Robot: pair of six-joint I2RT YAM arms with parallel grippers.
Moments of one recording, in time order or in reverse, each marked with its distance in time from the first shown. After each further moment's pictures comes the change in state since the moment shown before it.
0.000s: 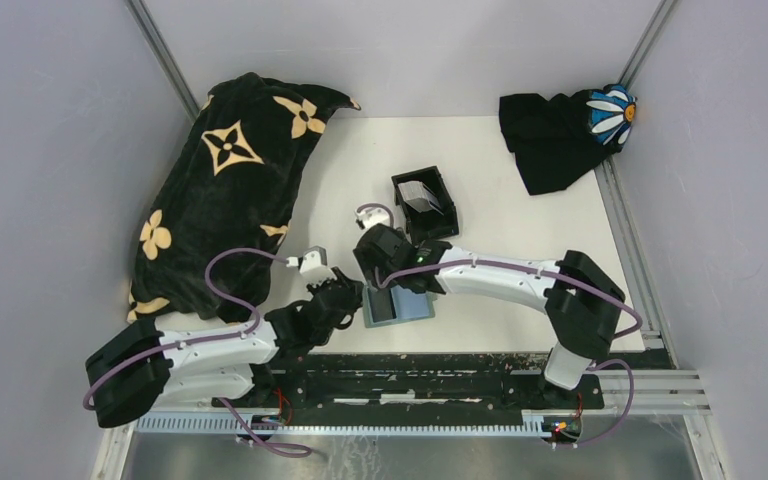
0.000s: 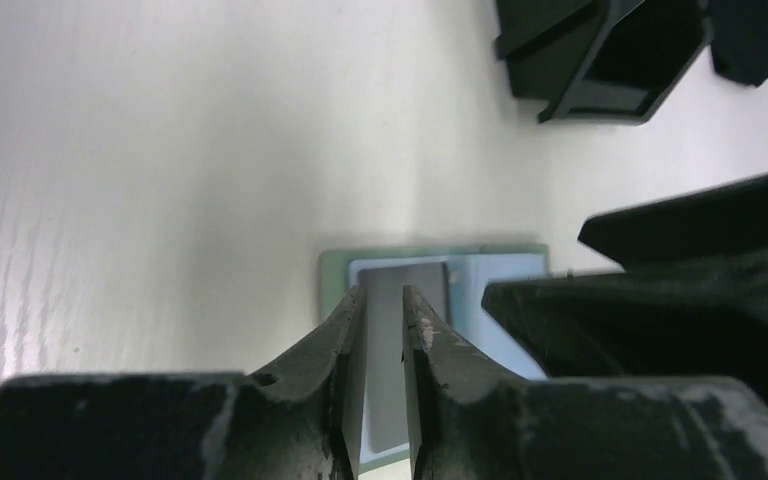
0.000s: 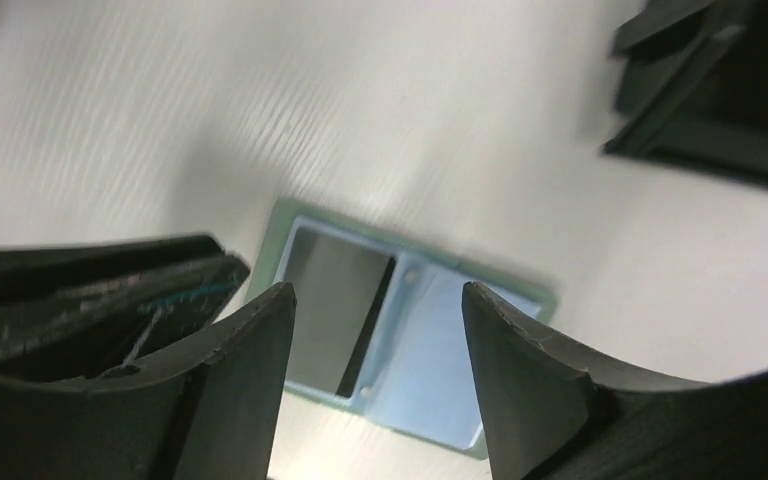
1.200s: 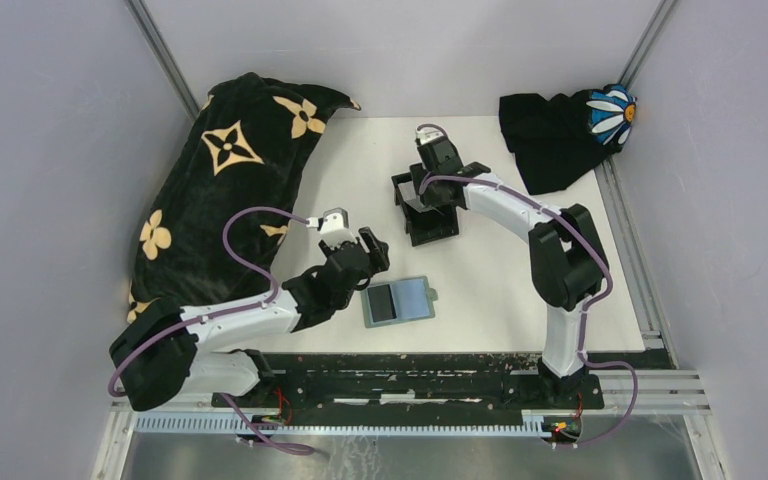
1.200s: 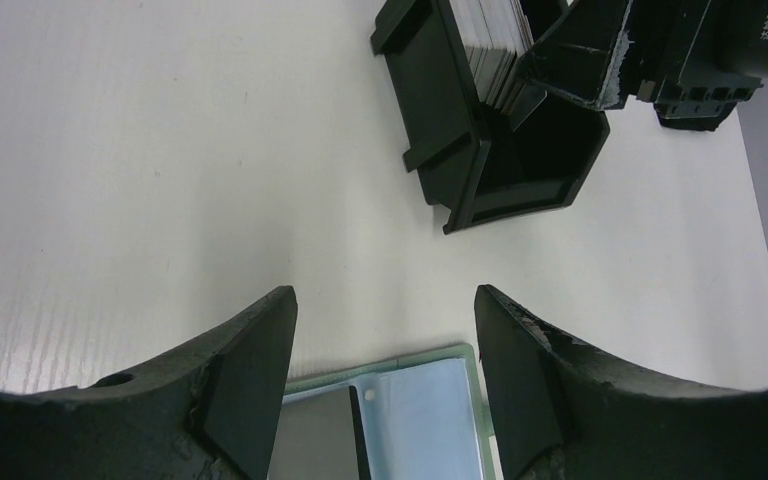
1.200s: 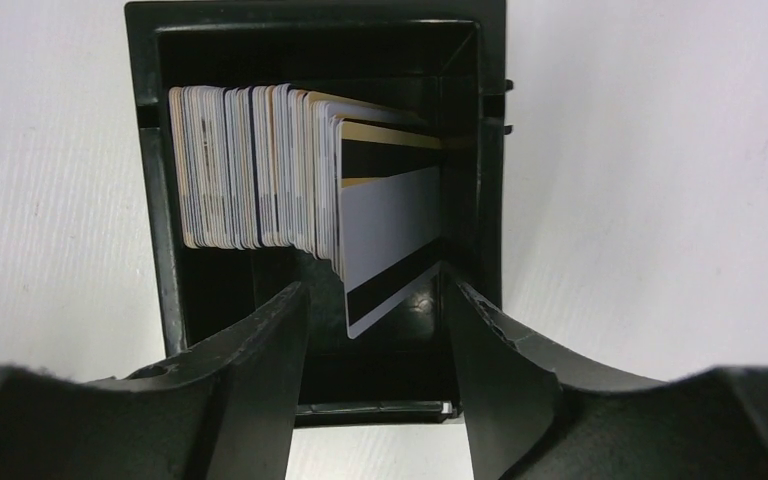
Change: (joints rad) left arm 0.111 0.191 0.288 0.047 0.055 0.249; right arm -0.521 0.227 0.316 -0.014 -0.104 -0.260
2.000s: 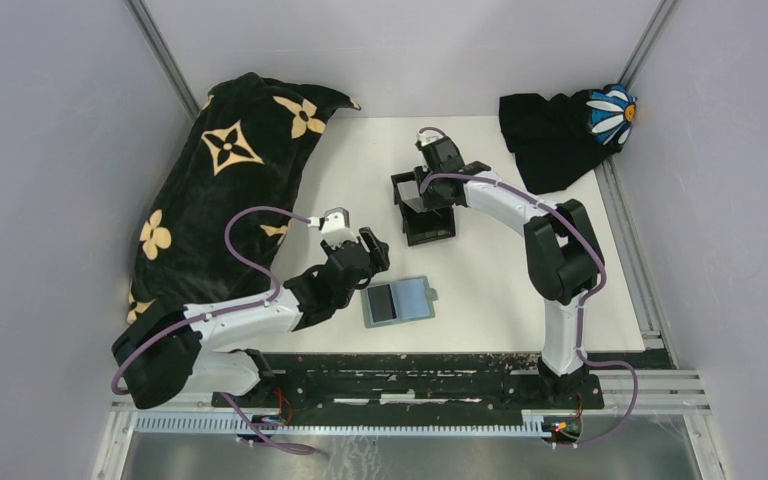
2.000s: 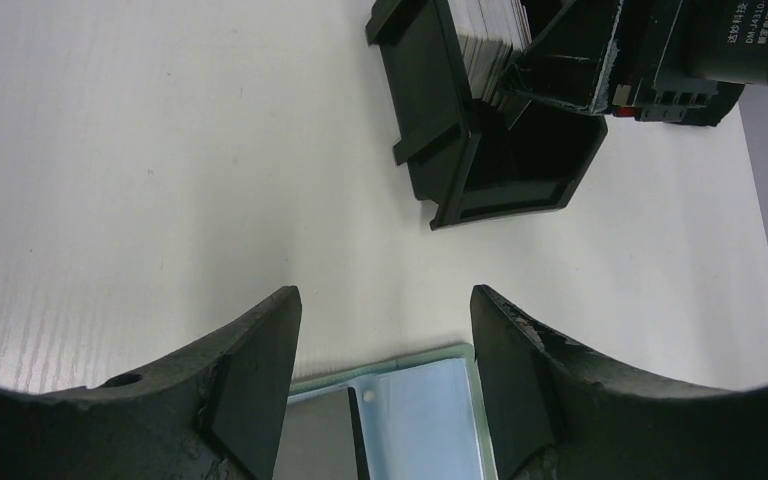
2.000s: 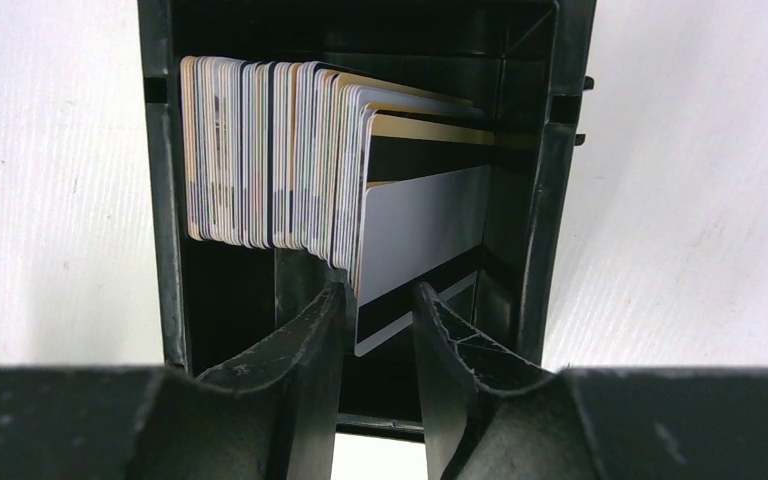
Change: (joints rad) left arm 0.012 0.021 0.000 0.018 0.020 -0.001; right arm -0.033 0.052 0.013 -0.004 -0.165 0.036
